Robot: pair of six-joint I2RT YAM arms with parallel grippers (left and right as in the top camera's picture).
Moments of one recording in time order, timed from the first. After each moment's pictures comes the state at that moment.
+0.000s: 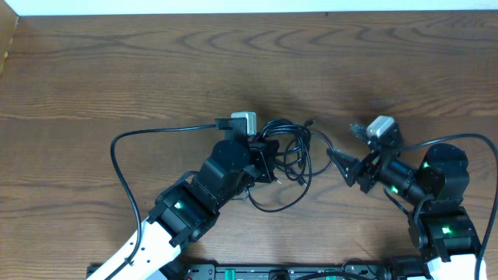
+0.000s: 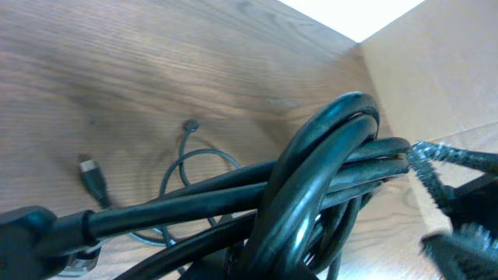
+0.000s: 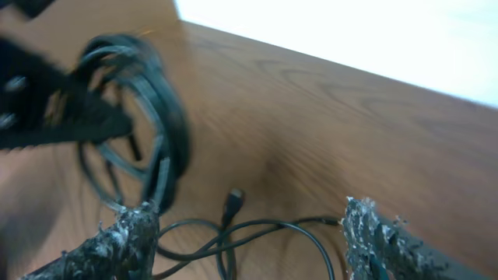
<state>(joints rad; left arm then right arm) -0.76 1.02 0.78 -0.24 0.02 -0.80 0.10 0.73 0.58 -0.21 -0.72 -0.12</state>
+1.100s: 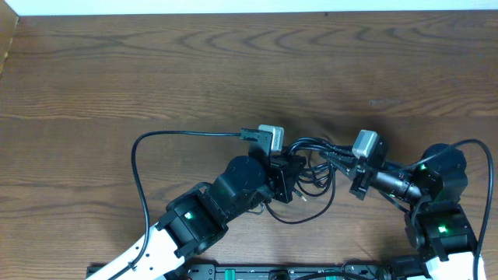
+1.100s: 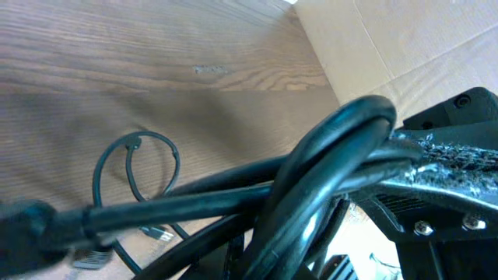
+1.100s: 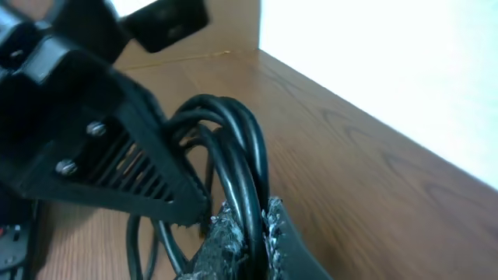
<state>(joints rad) -0.91 1.02 0.78 -0.18 0.05 -0.80 0.15 0.75 0.58 -0.09 -0.89 -0.19</state>
